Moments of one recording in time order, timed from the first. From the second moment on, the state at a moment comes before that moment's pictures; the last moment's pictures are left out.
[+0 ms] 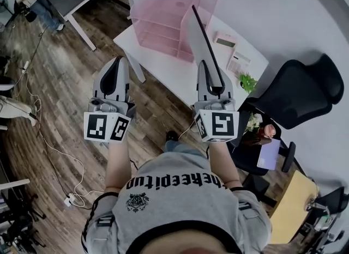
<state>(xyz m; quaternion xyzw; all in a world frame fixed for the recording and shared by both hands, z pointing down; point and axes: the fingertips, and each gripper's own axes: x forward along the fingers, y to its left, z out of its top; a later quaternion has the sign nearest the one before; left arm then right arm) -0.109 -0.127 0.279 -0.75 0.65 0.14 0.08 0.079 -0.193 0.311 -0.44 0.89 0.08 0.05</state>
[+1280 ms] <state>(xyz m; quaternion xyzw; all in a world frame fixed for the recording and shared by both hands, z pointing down) -0.178 -0.265 0.283 -0.77 0.61 0.14 0.08 -0.025 -0.324 0.303 -0.45 0.89 0.10 -0.01</state>
